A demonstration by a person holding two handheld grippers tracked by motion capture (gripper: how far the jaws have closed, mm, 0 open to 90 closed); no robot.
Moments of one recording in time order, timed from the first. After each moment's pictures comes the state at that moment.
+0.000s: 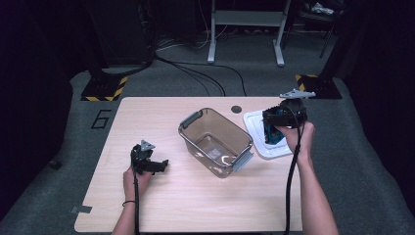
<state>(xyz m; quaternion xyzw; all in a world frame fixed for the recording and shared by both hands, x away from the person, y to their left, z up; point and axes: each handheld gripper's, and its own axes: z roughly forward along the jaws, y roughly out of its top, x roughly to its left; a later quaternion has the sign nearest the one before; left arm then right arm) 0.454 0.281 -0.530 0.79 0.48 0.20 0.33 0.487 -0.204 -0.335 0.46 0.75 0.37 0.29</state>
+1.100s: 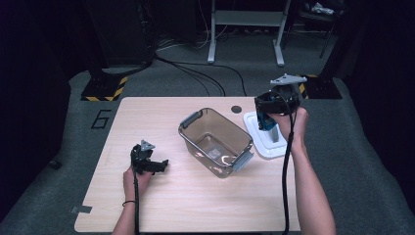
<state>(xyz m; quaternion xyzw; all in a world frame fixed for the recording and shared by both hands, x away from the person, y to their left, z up) 0.454 0.281 -0.530 0.79 0.48 0.20 0.33 0.500 -0.174 -0.297 0.42 0.76 0.39 0.32</state>
